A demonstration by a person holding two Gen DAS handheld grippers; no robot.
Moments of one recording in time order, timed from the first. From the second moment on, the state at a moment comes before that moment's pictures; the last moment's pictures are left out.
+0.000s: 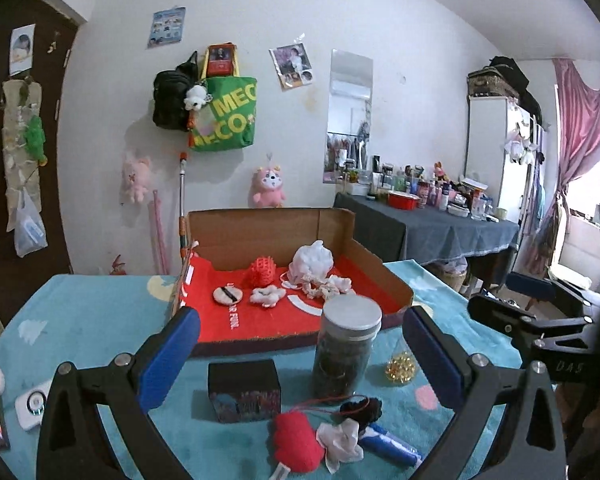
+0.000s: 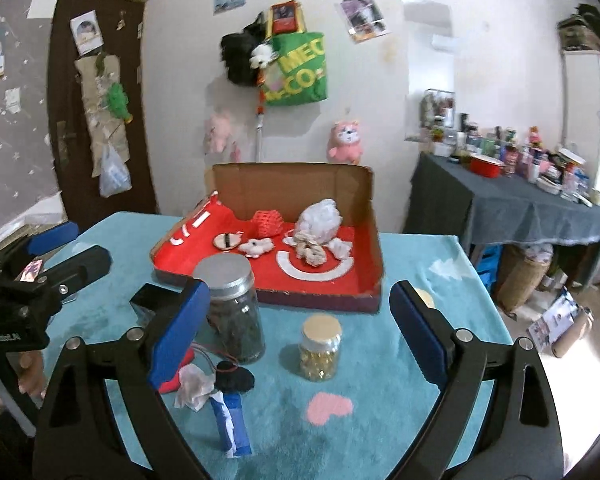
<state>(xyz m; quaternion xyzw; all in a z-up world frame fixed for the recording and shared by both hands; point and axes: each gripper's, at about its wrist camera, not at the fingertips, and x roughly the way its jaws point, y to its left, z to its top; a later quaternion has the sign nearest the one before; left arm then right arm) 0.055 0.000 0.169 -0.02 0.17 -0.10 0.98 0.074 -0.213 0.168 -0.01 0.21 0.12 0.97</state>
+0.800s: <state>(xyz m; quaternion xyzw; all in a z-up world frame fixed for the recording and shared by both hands) 0.052 0.000 0.067 -0.04 0.24 -0.08 0.97 0.039 -0.222 0.071 0.00 0.20 0.06 0.98</state>
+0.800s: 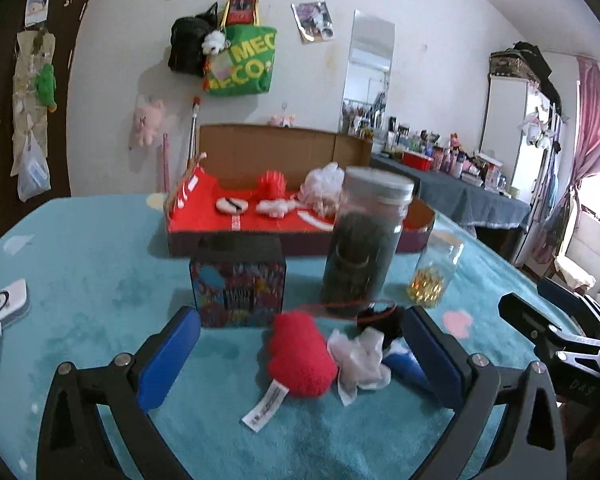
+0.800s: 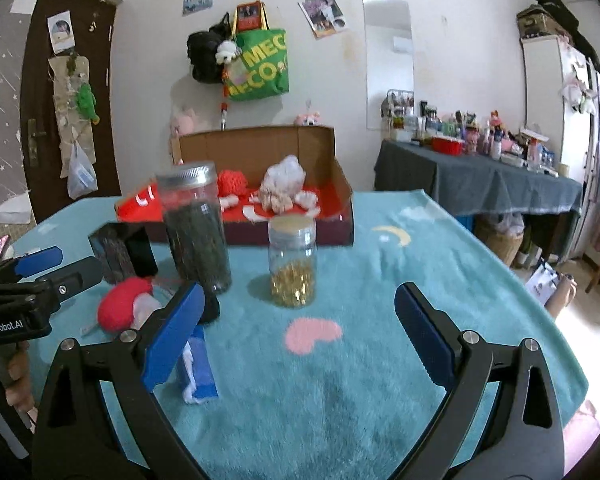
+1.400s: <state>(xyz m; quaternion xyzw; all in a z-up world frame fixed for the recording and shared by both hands) 0.061 0.000 0.051 -0.02 0.29 -0.08 0.95 0.057 -0.221 0.042 0.01 0.27 0.07 0.96</state>
